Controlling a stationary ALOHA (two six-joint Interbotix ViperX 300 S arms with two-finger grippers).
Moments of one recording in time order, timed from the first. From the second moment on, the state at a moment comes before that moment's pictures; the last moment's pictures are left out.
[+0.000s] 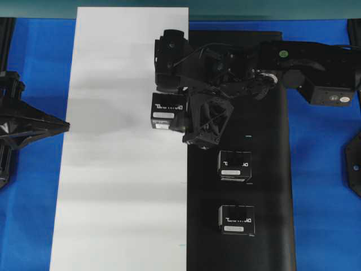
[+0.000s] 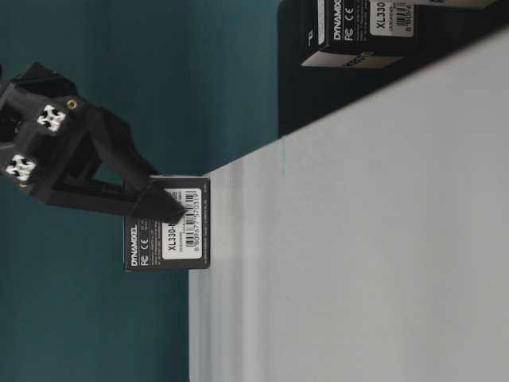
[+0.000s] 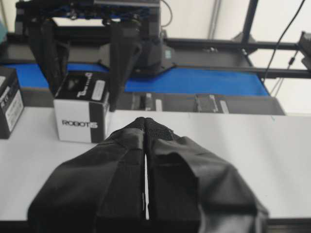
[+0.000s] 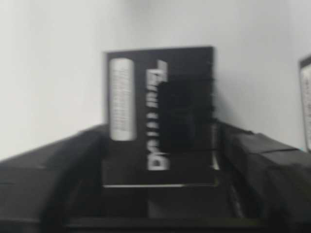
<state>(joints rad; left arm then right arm) -0.02 -0.98 1.08 0.01 -0.10 -0.04 -0.15 0.02 0.18 0.18 0.75 -0.14</state>
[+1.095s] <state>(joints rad) -0.02 -0.98 1.08 0.01 -0.04 -0.04 -0.16 -0.18 0.26 0.18 0.66 -0.13</state>
